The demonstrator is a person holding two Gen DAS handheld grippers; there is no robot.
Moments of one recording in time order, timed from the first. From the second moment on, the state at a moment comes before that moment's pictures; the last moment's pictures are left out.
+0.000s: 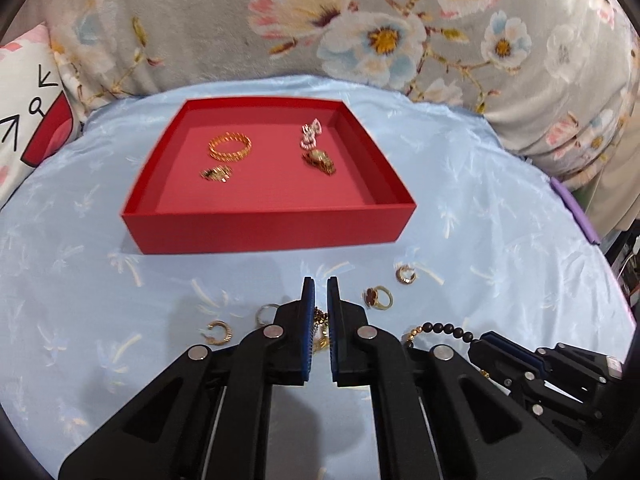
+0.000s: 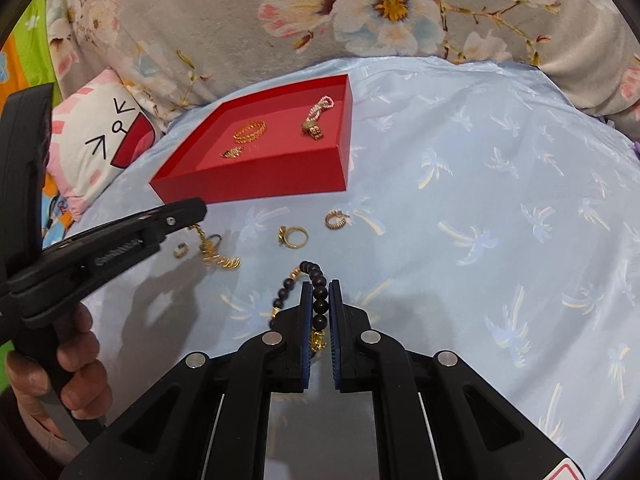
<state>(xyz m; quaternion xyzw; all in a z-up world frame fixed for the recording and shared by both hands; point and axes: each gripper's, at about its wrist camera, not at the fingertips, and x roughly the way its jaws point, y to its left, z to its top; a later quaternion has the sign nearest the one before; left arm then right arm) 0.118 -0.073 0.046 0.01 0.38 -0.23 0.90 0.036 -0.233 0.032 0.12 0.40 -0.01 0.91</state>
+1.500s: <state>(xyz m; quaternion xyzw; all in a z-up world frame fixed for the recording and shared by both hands) 0.283 -0.031 0.033 -0.02 0.43 -0.17 0.89 0.255 -0.219 0.026 0.06 0.44 0.00 0.90</state>
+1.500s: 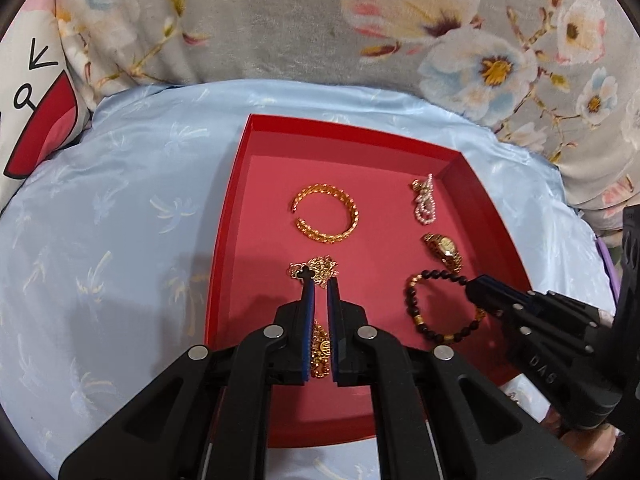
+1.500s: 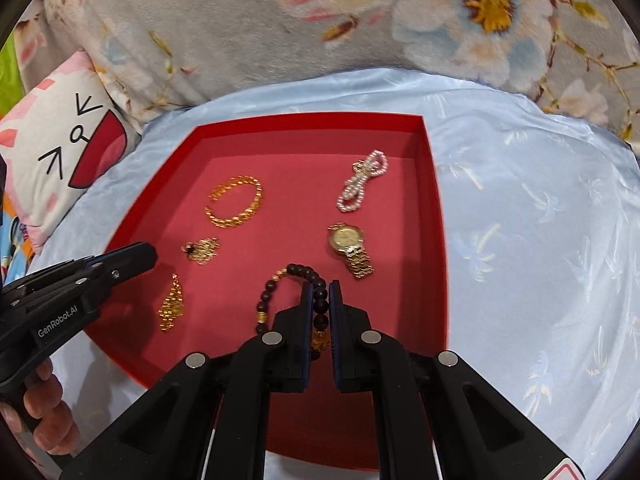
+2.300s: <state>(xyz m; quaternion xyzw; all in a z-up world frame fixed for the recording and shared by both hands) 0.145 0.005 0.035 0.01 0.34 -0.11 0.93 0.096 -0.221 0.032 0.09 0.39 -0.02 0.92</state>
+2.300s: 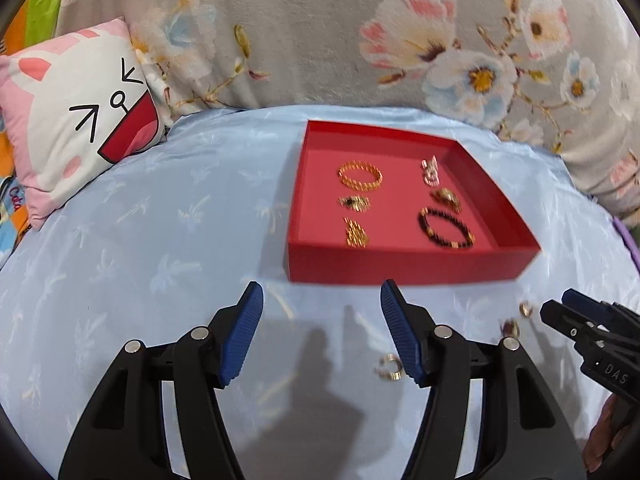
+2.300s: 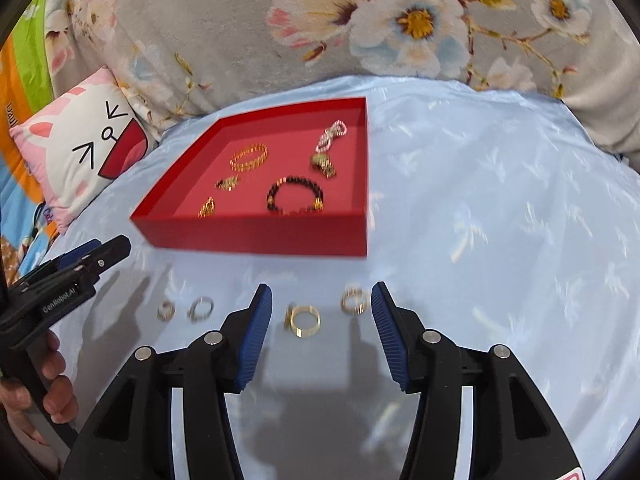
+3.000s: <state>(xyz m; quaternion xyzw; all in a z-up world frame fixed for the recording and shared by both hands) 0.115 -0.005 0.009 -0.01 0.38 -0.13 0.92 0.092 -0.205 0.003 0.09 0.41 0.01 0.91</state>
